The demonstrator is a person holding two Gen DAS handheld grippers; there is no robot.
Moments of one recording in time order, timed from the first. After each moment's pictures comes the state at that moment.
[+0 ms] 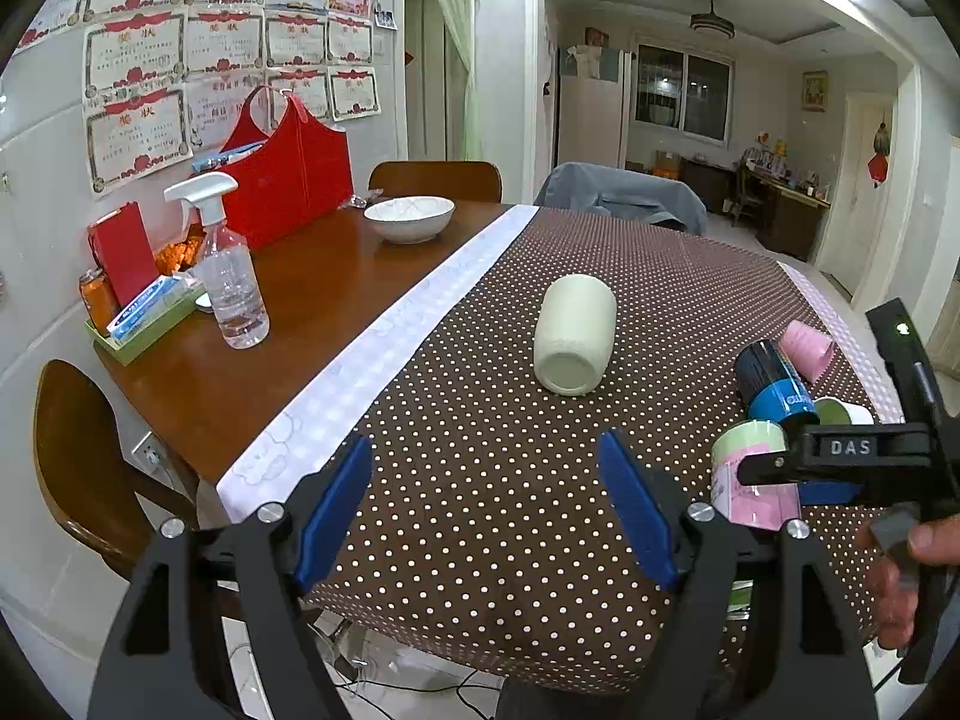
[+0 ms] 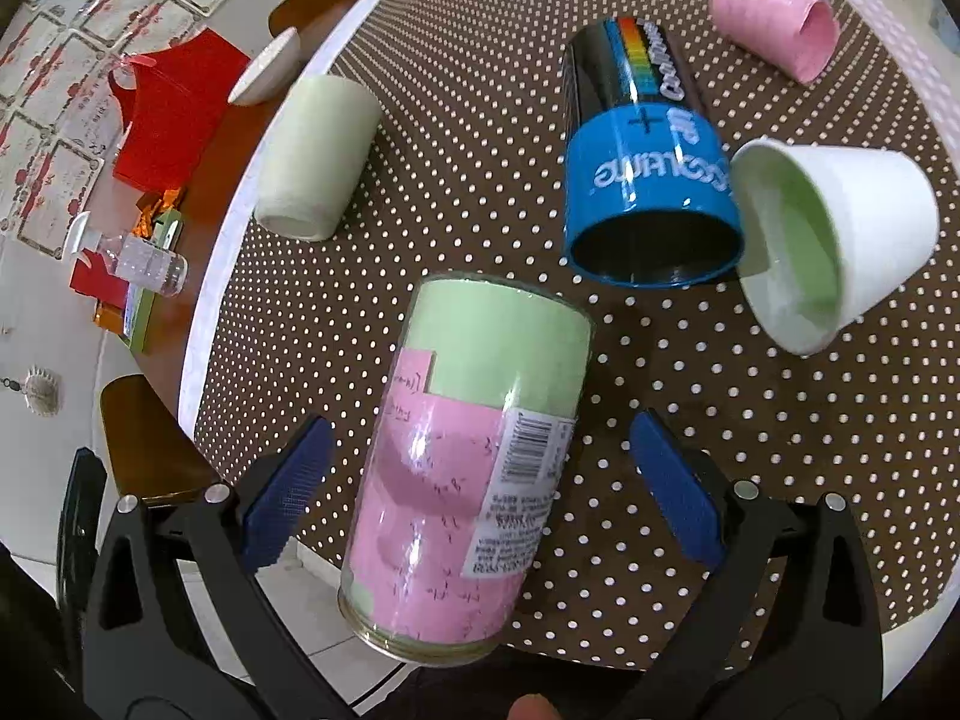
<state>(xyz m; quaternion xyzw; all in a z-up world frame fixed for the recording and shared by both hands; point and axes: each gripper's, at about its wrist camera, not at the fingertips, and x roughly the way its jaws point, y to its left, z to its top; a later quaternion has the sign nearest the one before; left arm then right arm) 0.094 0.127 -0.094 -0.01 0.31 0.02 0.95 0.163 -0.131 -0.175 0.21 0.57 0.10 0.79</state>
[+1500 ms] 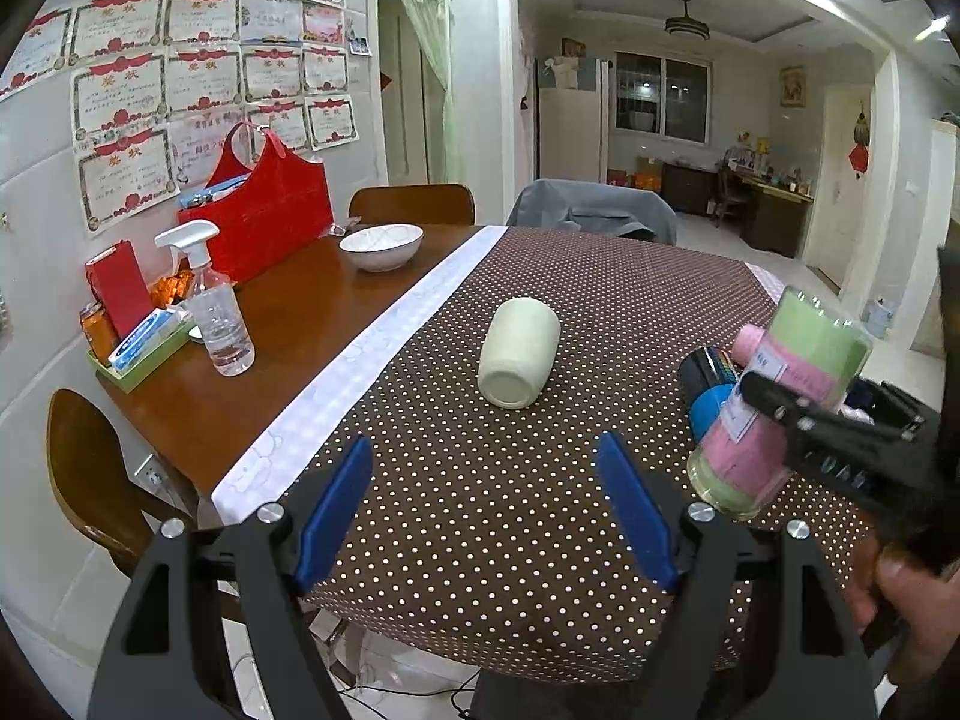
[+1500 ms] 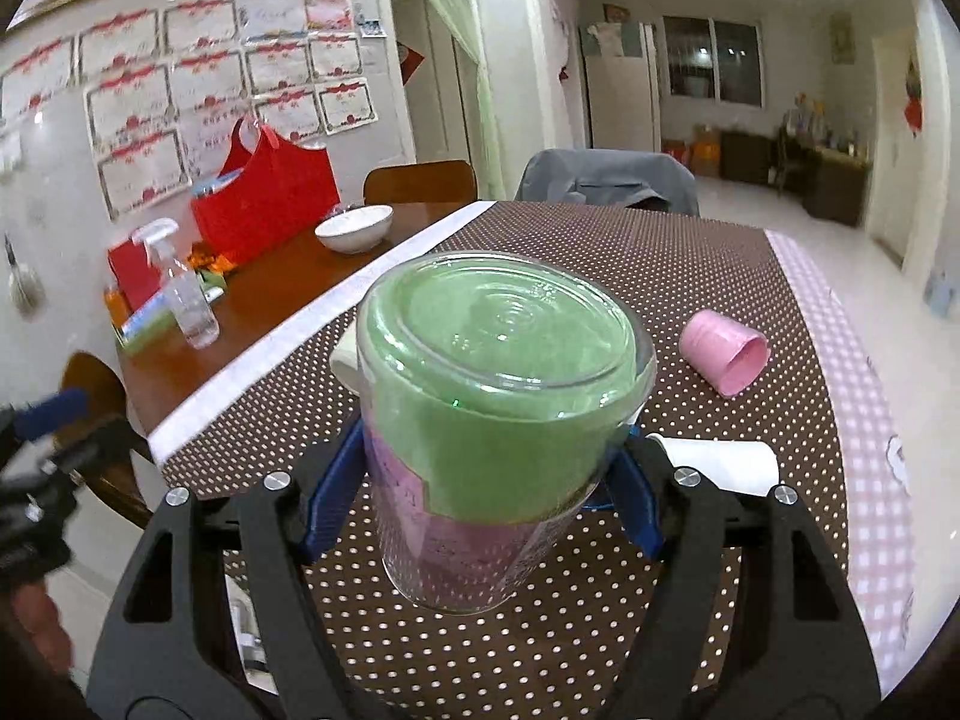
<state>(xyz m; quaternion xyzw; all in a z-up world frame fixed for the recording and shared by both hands) 0.064 0.078 -0.064 0.01 0.29 0.01 0.96 0.101 -0.125 -0.099 0.03 0.27 0.11 0.95</state>
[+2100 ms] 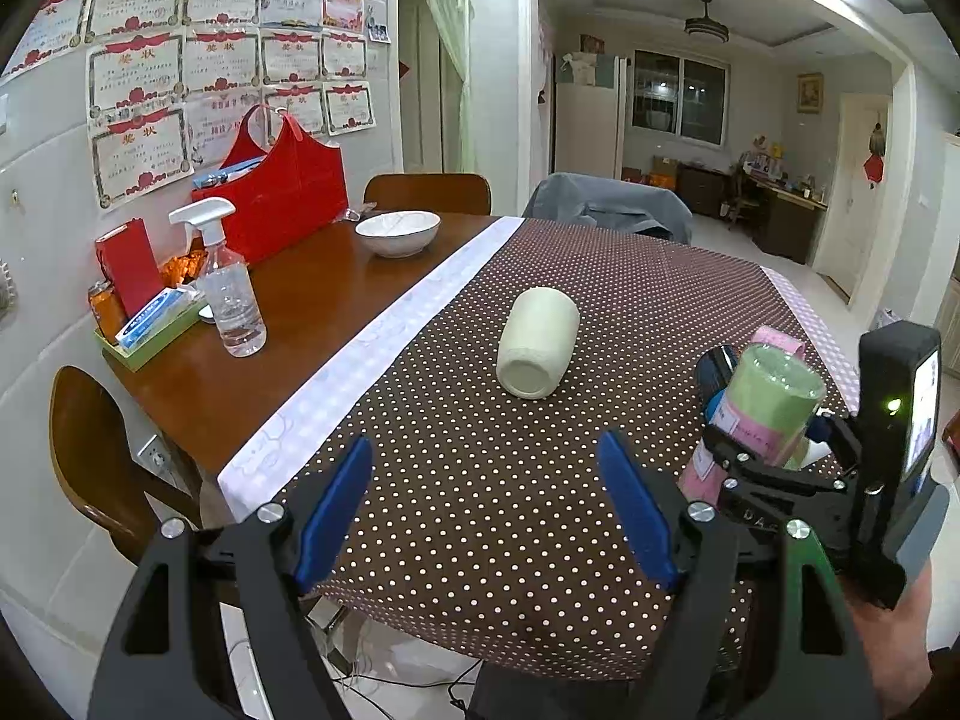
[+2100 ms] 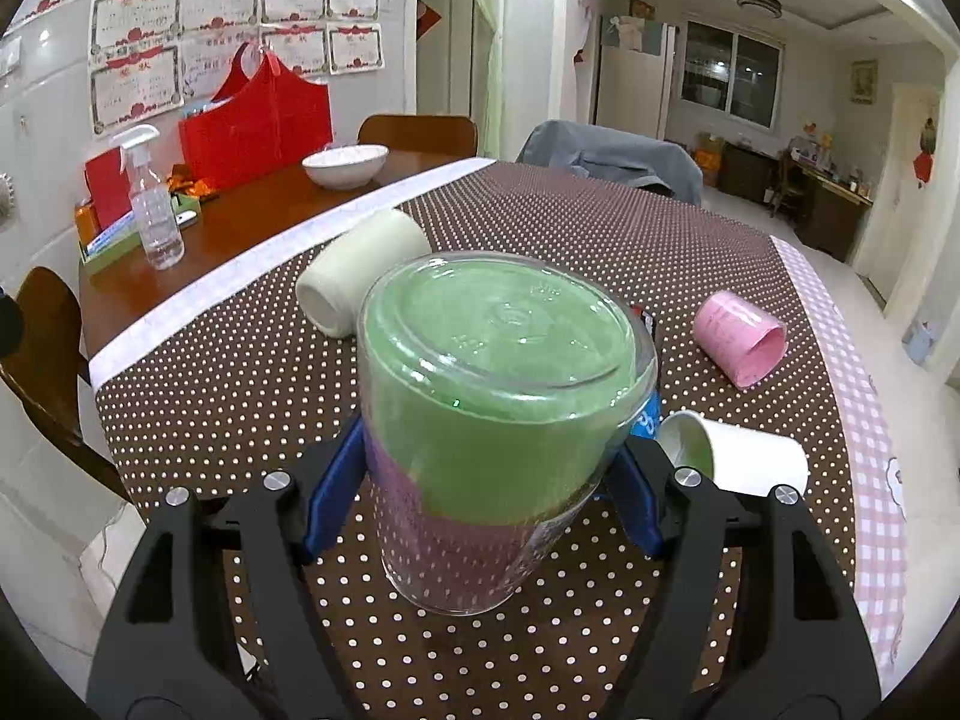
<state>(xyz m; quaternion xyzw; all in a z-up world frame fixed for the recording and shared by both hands) 0.067 0.091 -0.070 0.00 0.30 0.03 0.95 0.121 -0.104 -0.143 -0.04 0.31 0.10 0.94</state>
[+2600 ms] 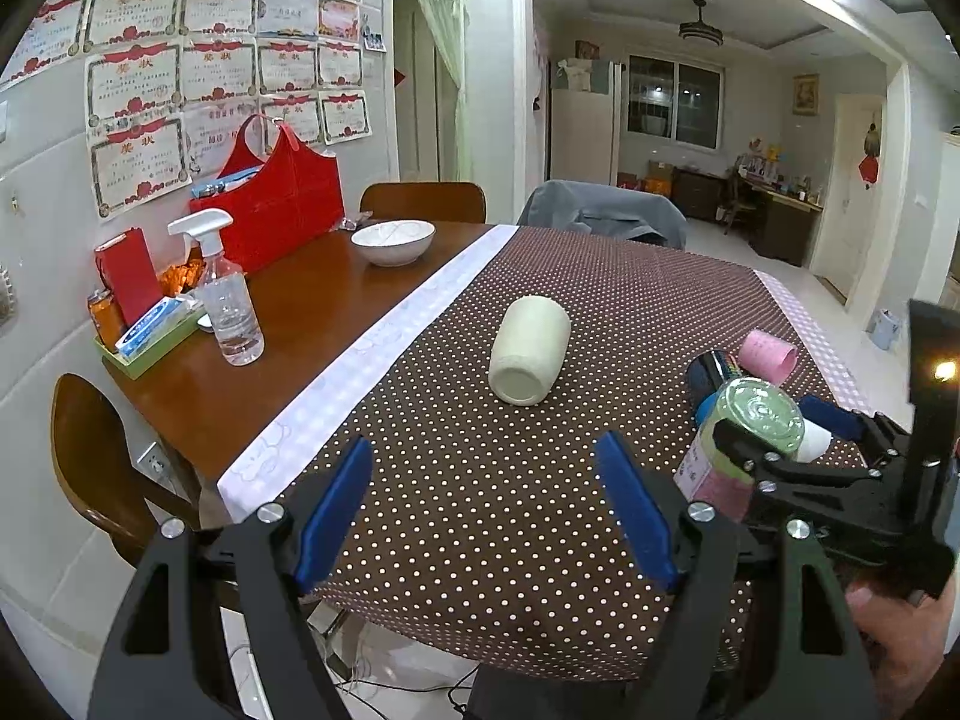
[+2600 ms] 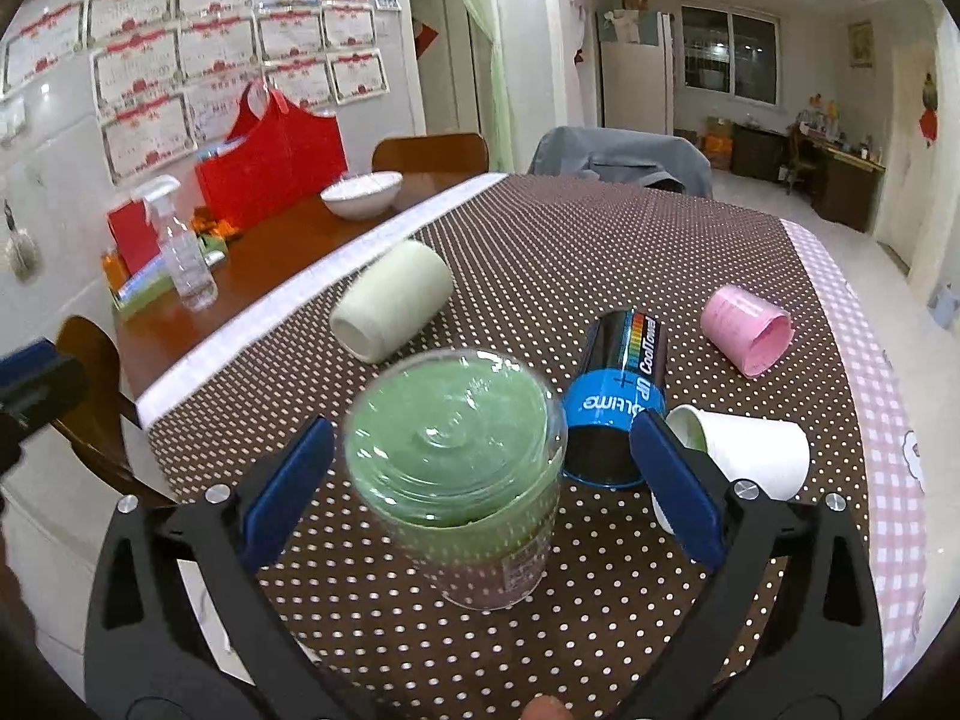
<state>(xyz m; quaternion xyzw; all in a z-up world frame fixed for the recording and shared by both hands) 0.061 0.083 -0.064 0.00 0.29 0.02 0.96 0.099 -0.121 -0.111 0.03 0.29 0.13 0.95</state>
